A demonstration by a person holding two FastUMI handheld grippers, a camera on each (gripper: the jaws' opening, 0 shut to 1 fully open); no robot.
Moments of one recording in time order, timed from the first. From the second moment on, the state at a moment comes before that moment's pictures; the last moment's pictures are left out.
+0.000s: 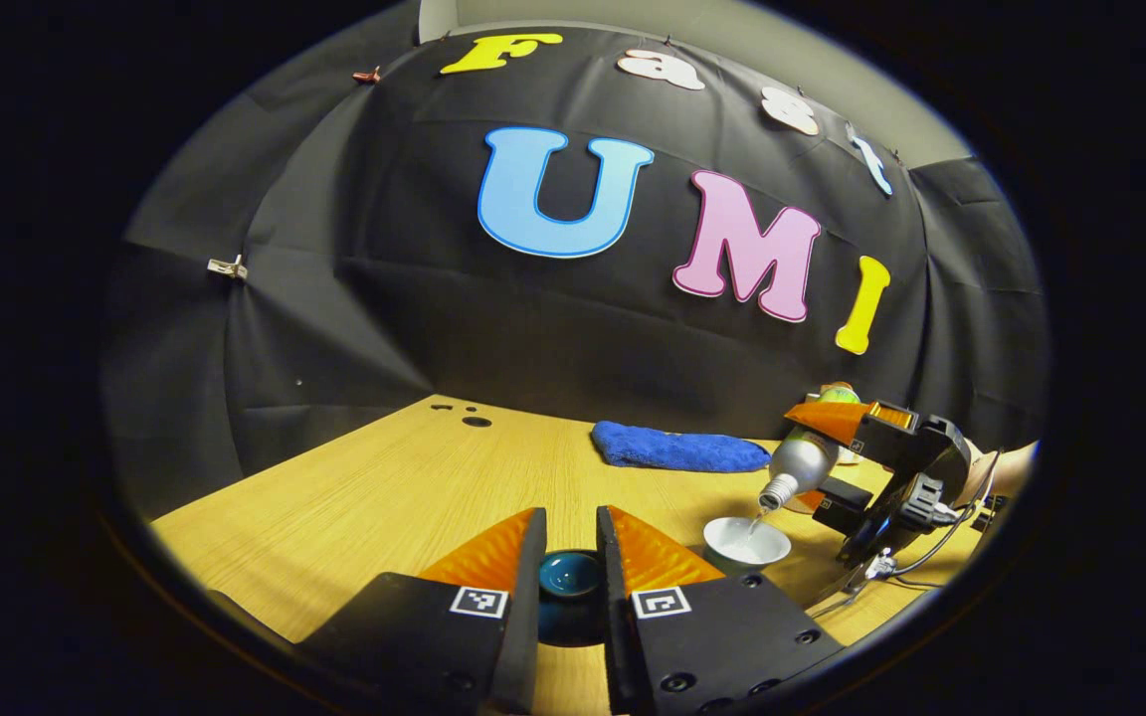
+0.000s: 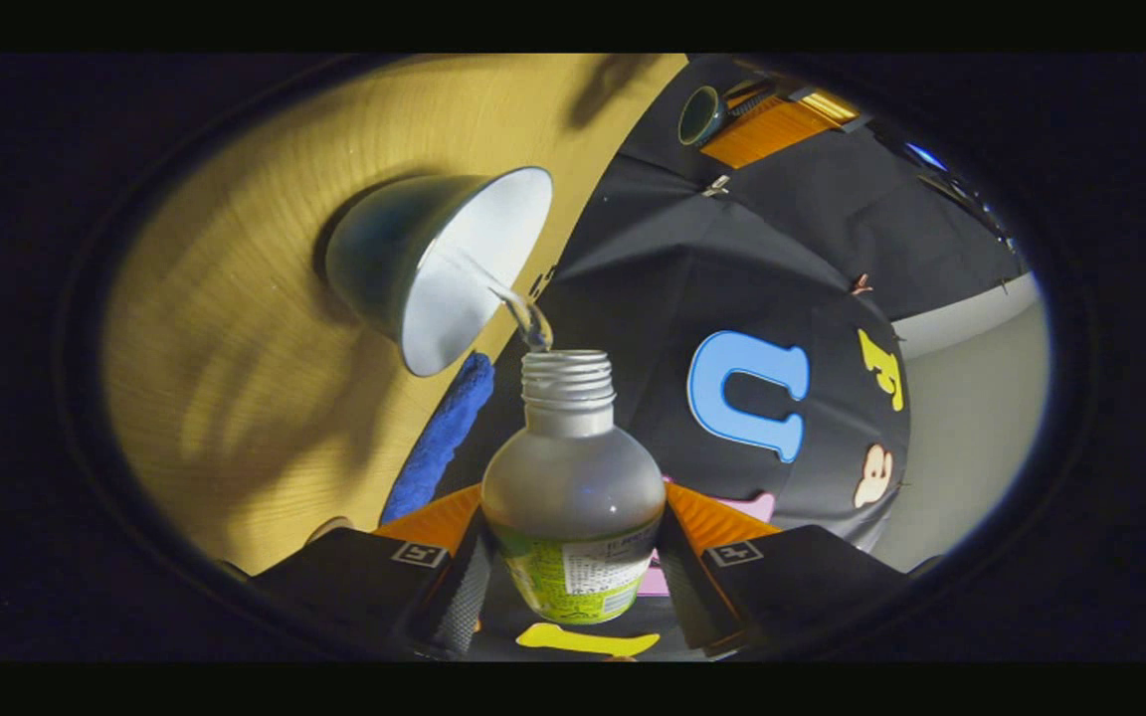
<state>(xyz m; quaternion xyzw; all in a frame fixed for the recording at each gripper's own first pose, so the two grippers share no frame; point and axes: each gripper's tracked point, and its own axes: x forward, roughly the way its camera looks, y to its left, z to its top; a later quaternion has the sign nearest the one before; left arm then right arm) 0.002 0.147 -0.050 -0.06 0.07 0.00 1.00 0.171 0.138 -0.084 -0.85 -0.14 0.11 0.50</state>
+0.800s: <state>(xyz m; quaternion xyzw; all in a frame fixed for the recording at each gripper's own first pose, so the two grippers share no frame) 0.000 0.140 -0.043 -0.06 0.06 -0.01 1.00 0.170 0.154 -0.058 -0.86 -0.21 0.09 0.46</state>
